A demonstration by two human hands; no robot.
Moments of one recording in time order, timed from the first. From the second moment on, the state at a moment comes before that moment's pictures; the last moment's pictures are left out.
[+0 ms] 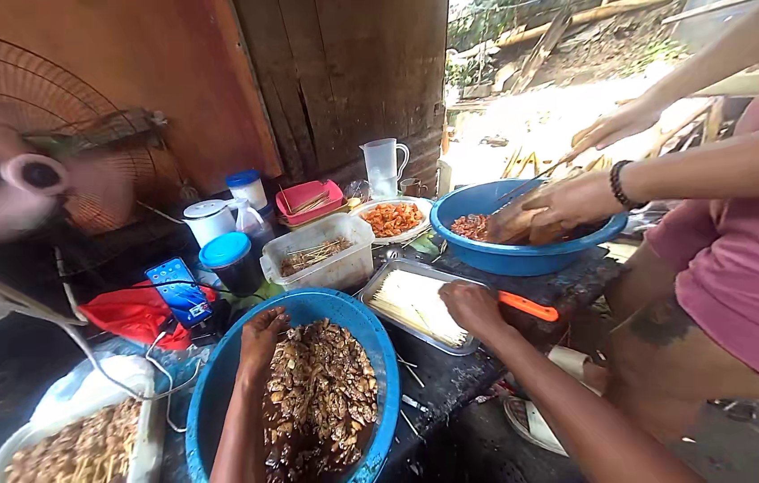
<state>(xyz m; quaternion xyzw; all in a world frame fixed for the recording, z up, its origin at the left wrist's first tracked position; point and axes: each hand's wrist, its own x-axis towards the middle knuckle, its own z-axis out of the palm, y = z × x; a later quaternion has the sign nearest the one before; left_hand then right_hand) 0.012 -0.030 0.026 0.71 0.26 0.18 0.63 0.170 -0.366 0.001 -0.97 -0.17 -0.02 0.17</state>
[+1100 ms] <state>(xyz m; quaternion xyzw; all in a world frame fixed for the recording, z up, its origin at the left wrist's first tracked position) 0.007 -0.020 0.004 0.89 0.23 0.08 0.38 0.040 -0.195 0.034 -0.89 -0.24 0.02 0.39</state>
